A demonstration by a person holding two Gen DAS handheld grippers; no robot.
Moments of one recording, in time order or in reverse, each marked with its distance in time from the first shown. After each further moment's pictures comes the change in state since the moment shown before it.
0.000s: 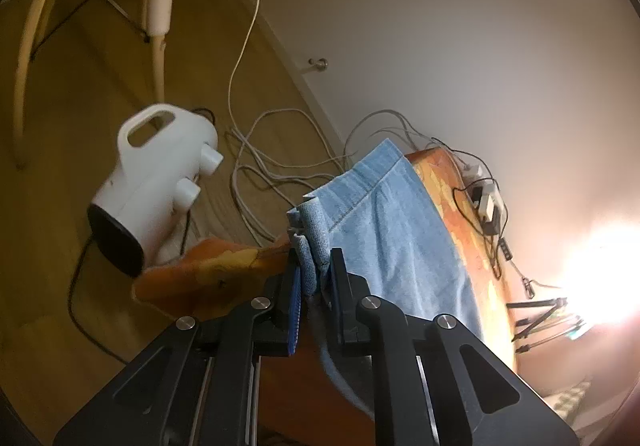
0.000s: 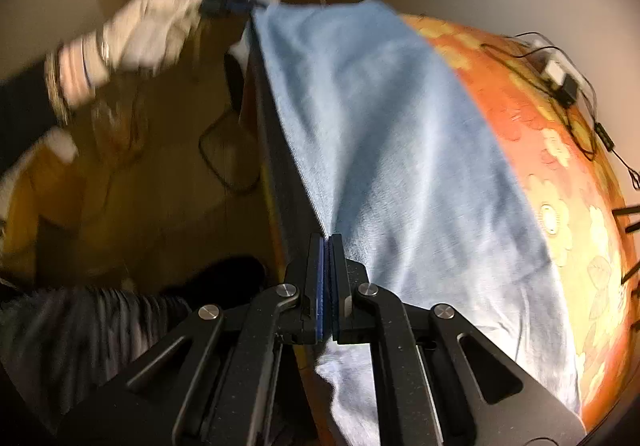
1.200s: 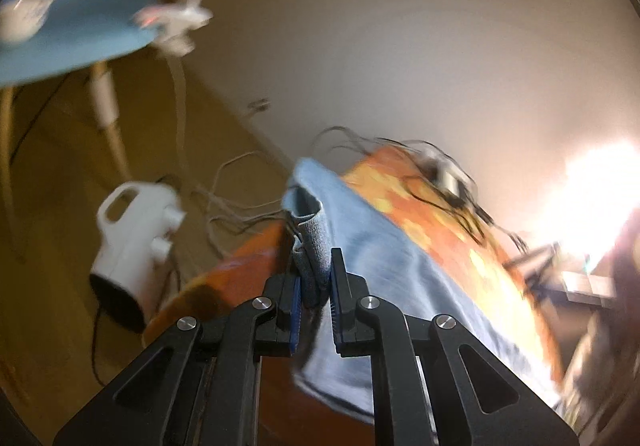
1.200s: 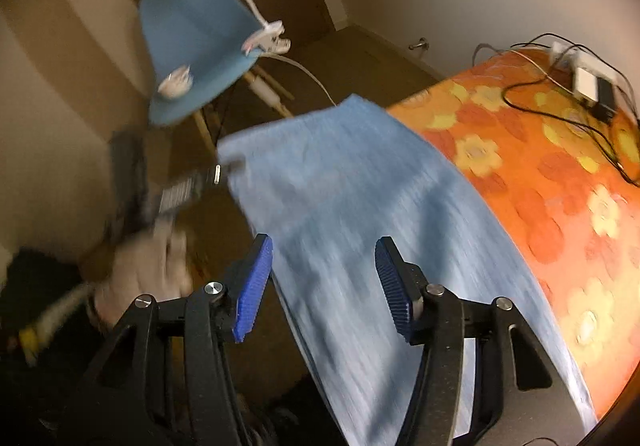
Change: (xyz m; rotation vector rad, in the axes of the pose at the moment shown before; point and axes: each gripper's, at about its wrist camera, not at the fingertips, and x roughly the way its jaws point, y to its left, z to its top) left arm -0.046 -0.070 -0.031 0.374 -0.129 -0.050; right arm -0.008 -0.075 0.181 0.363 -0.160 0.273
